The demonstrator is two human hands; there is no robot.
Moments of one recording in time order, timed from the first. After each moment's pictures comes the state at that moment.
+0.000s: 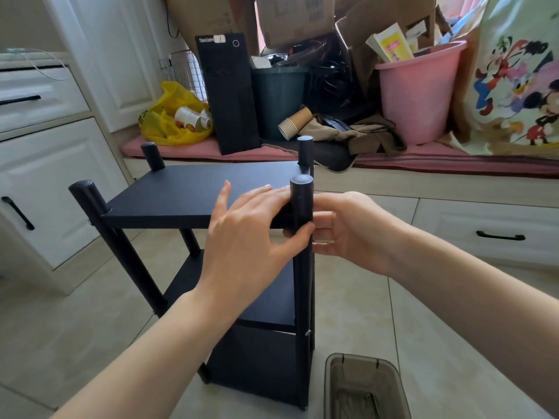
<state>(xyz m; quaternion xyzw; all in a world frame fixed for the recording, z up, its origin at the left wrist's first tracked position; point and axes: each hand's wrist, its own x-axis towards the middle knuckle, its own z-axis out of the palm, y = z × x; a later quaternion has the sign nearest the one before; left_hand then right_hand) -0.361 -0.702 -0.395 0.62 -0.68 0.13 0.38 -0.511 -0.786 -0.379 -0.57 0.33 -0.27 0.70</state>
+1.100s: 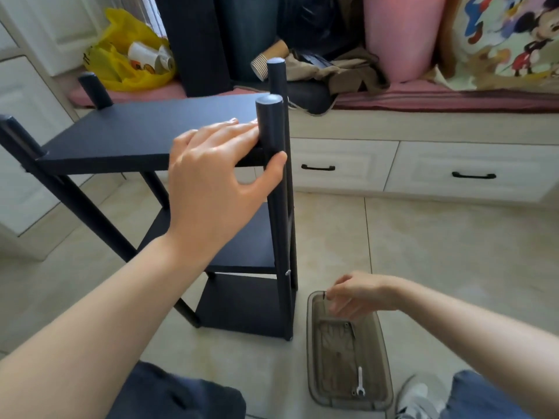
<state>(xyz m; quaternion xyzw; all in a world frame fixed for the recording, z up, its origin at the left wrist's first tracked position) -0.361 -0.708 -0.409 0.59 -0.67 0.19 0.41 -0.588 -0.788 -0.601 -0.59 0.53 0.11 0.60</state>
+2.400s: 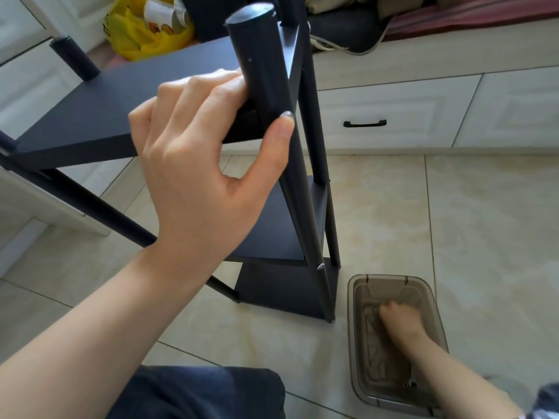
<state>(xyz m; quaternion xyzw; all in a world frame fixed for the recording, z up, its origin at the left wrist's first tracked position) -0.360 -0.715 -0.422 0.57 -0.67 0.26 0.40 -0.578 -0.768 -0.823 -0.82 0.50 0.25 0.10</state>
